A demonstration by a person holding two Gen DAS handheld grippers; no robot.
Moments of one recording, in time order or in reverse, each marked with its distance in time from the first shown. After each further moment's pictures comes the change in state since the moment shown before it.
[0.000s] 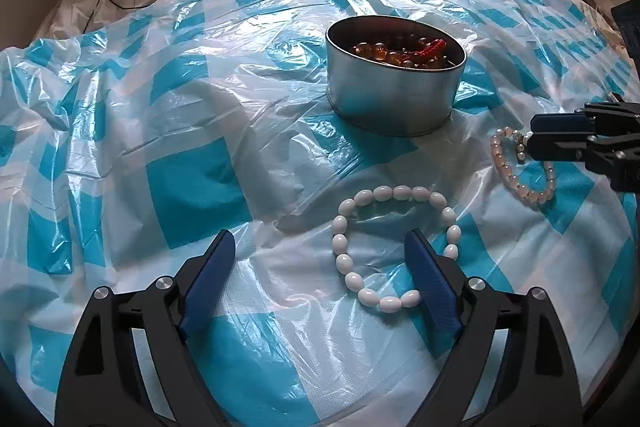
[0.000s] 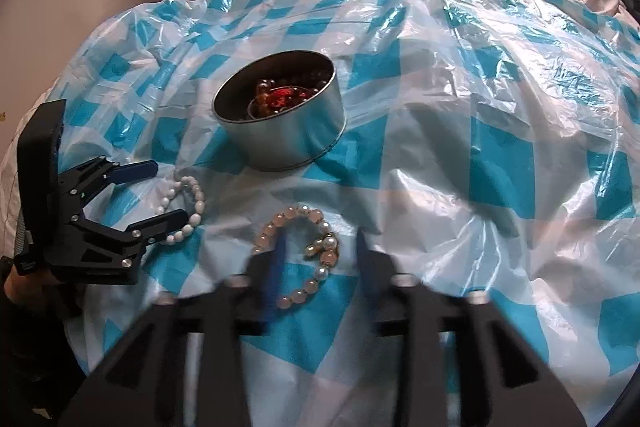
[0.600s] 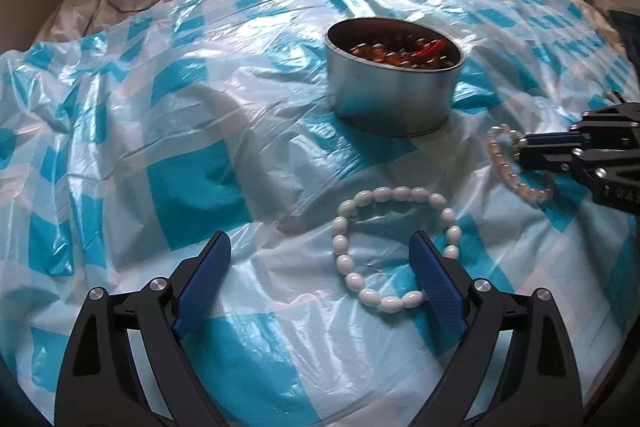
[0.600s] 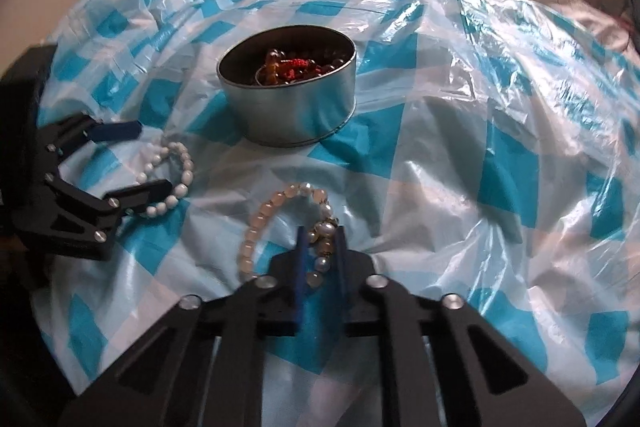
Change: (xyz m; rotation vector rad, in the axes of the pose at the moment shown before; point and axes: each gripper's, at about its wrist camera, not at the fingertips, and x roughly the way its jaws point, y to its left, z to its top) left arm -0.003 -0.002 -0.001 0.018 -0.018 -0.016; right arm 0.009 0.013 -0.007 -0.085 0.036 -0.045
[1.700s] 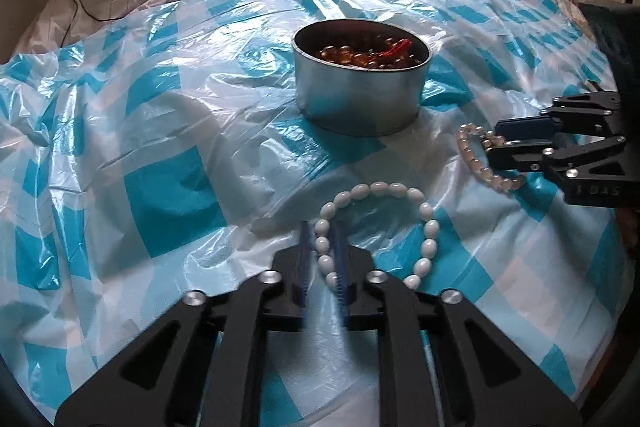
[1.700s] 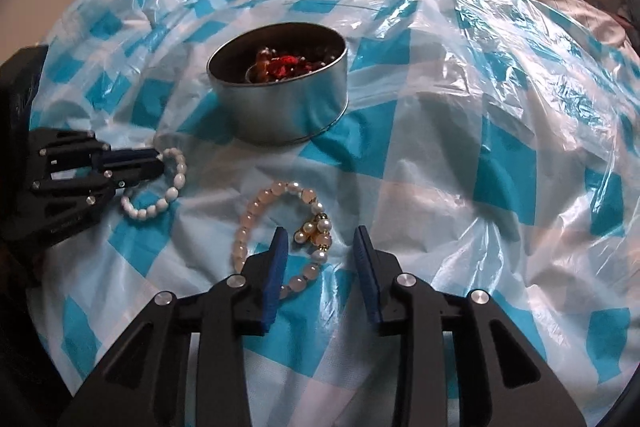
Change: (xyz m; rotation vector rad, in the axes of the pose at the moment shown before) left arm -0.001 -0.003 -0.001 0.035 0.003 -0.056; right arm 0.004 0.000 0.001 -0.014 0.010 -0.034
